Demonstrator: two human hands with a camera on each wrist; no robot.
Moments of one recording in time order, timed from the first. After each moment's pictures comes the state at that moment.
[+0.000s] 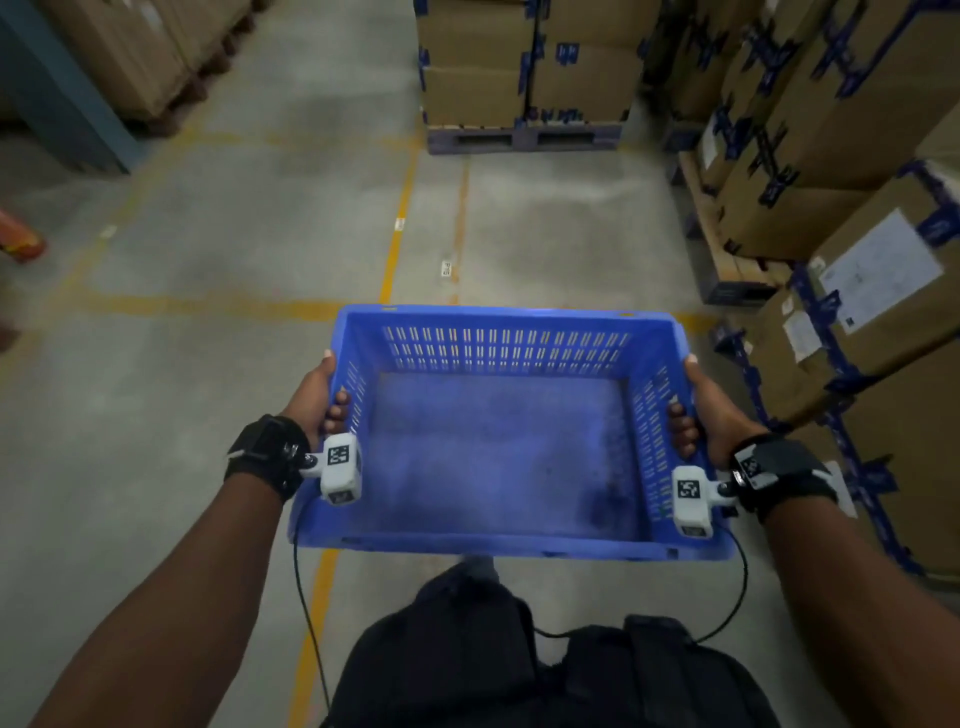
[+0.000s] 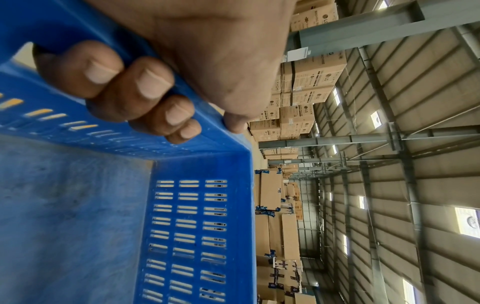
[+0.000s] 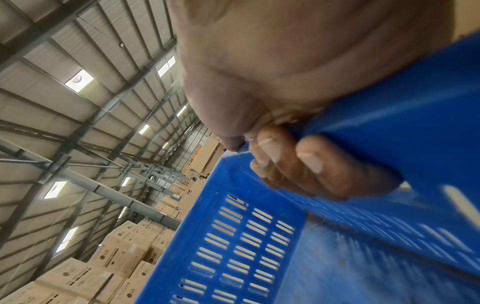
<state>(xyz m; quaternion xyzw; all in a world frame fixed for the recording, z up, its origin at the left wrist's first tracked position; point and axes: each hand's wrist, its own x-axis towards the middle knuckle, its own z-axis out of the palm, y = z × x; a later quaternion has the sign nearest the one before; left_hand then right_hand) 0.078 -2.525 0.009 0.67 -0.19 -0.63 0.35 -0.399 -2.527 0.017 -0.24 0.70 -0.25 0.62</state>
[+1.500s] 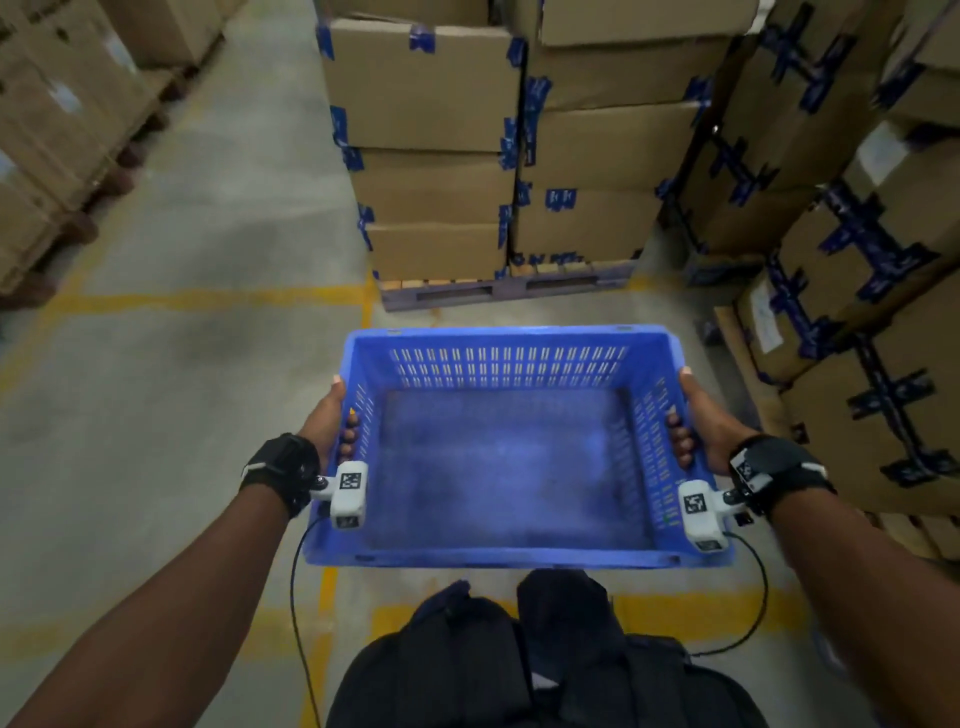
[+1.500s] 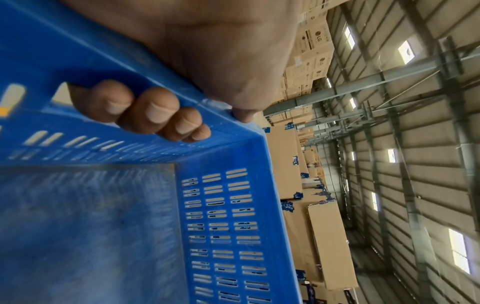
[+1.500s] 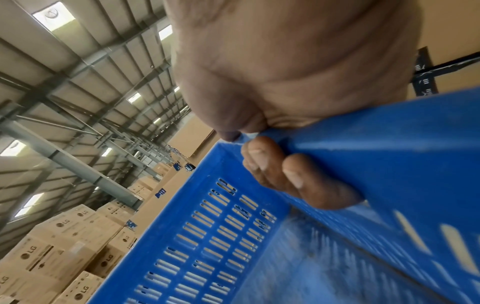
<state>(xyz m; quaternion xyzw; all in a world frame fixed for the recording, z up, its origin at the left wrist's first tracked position) 0.054 -3.721 0.000 0.69 -0.22 -0.61 0.32 -0.422 -3.693 0.019 -0.22 0.72 -0.26 0.60</state>
